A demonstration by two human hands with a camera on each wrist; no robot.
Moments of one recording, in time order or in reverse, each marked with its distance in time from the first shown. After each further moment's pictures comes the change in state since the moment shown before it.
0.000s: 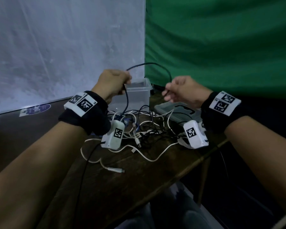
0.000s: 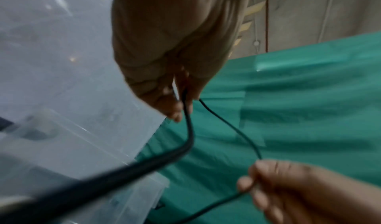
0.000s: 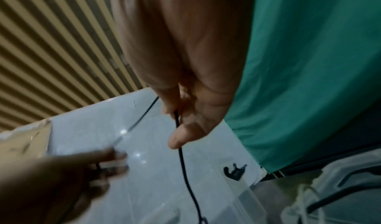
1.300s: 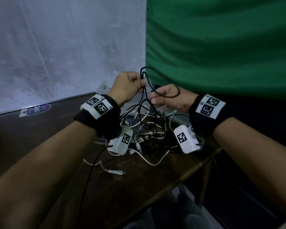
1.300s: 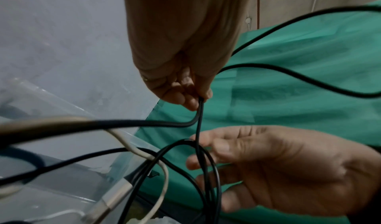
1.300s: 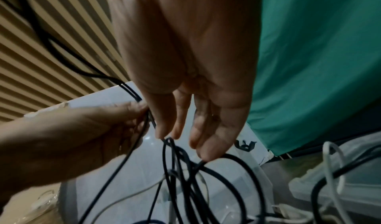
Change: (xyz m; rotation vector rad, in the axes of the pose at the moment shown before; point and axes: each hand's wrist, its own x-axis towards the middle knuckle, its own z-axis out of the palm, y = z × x) left_hand 0.010 -0.012 0.032 0.106 -0.108 0.165; right_hand 0.006 0.008 0.029 -0.124 -0.220 0.067
